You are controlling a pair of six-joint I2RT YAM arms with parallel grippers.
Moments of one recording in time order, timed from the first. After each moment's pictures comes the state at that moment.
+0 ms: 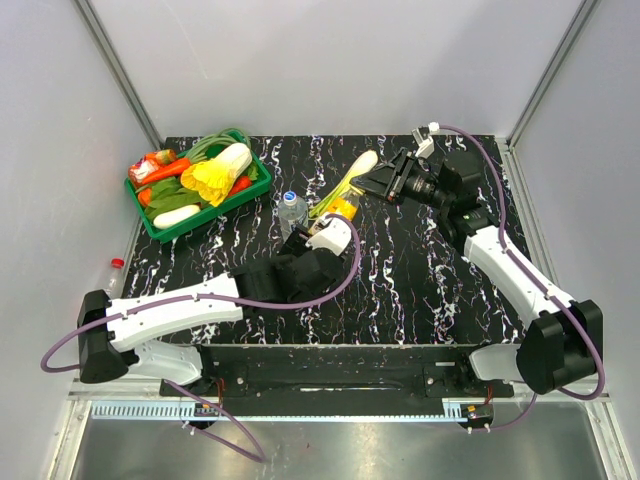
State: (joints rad) left arm -1.22 1.28 1.14 -0.64 -0.80 -0.22; right arm 0.34 1.32 1.07 0.23 -0.71 1.05
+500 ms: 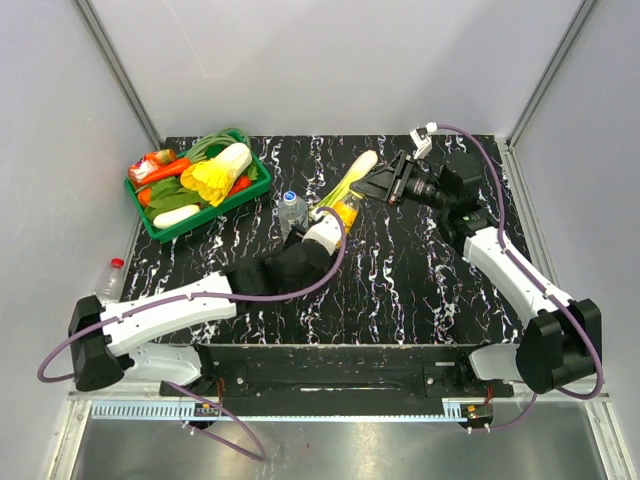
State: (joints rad) left arm -1.15 1.26 1.08 -0.57 -0.63 -0.25; right arm 0.33 1.32 1.04 0.27 -0.76 0.99
